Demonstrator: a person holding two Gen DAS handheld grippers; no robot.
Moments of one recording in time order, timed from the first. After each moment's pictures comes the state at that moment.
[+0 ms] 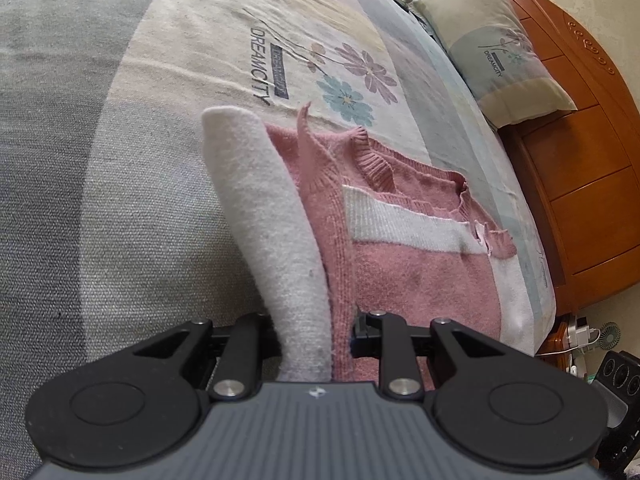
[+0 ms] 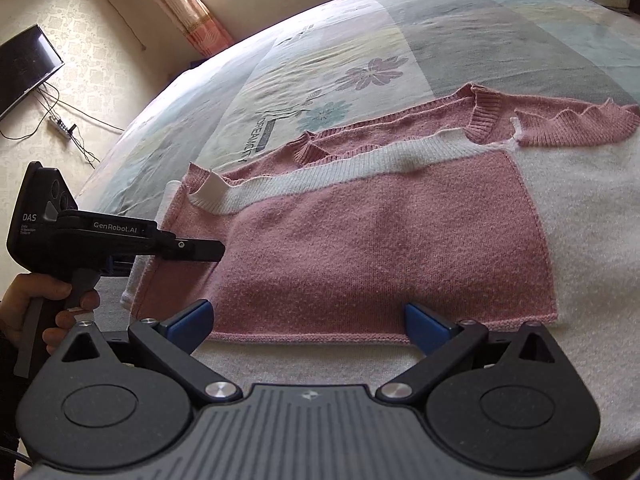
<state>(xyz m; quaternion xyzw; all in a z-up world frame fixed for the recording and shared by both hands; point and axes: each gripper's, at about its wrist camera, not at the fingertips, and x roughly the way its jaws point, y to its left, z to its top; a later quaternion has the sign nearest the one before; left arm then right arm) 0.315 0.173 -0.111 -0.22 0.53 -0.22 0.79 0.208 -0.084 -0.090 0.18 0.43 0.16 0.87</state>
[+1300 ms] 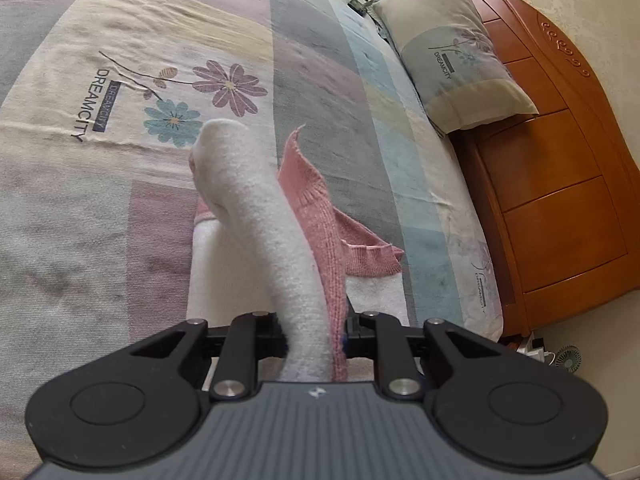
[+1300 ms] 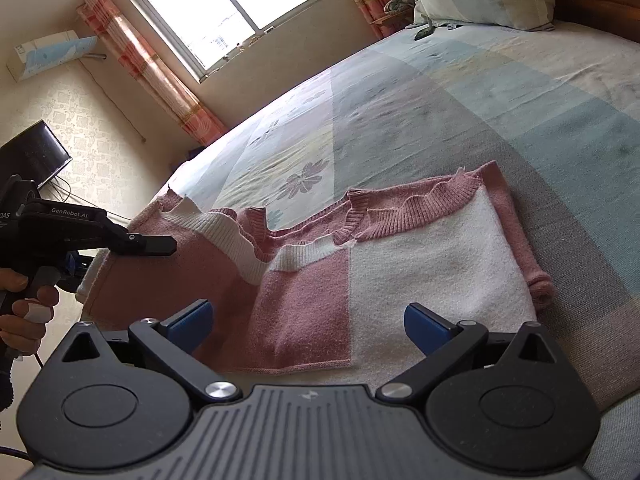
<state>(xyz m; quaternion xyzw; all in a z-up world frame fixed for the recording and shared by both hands) 0.303 0.029 0.005 -0.25 0.53 -0.23 0.78 0.153 -0.237 -0.053 0.26 0.33 0.14 0.90</state>
